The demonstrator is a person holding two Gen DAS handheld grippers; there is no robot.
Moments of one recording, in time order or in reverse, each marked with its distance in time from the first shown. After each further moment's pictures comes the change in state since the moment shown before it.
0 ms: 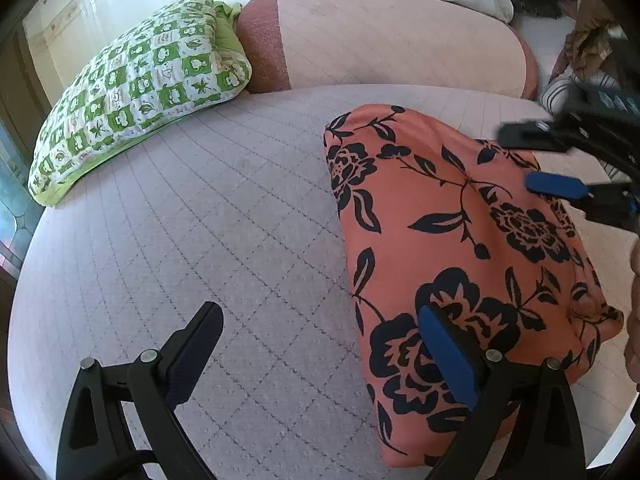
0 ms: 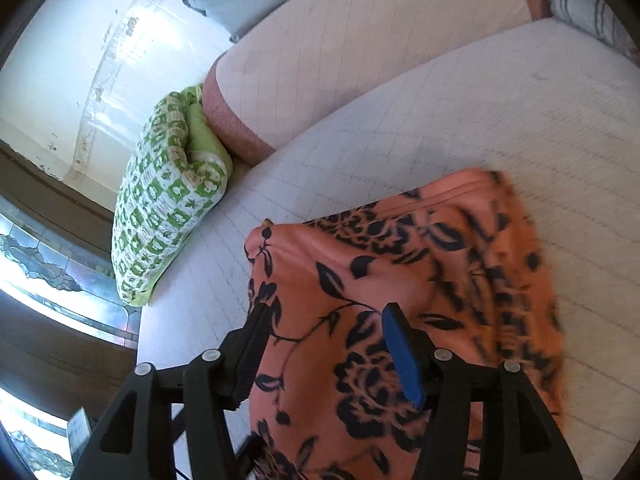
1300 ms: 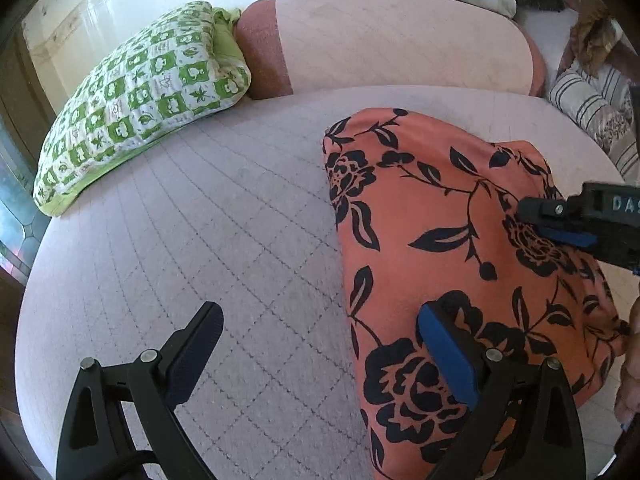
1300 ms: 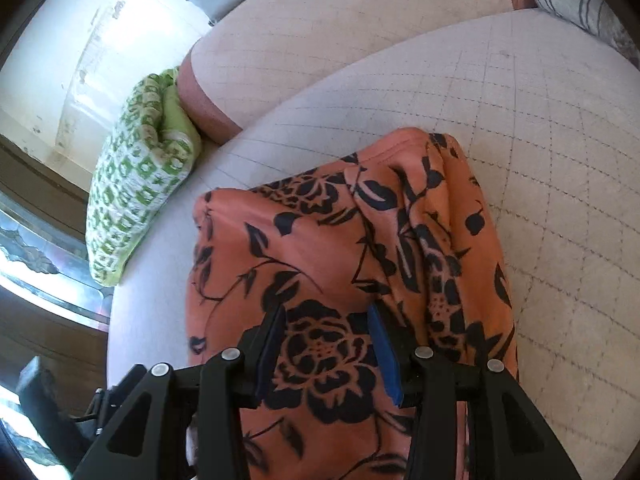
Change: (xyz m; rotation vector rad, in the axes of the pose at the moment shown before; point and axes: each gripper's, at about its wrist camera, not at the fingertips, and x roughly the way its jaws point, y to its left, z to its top) left arm 0.010 -0.013 0.005 0.029 -0.017 0.064; right arm 0.011 -0.034 -0.017 -0.029 0.038 -0.066
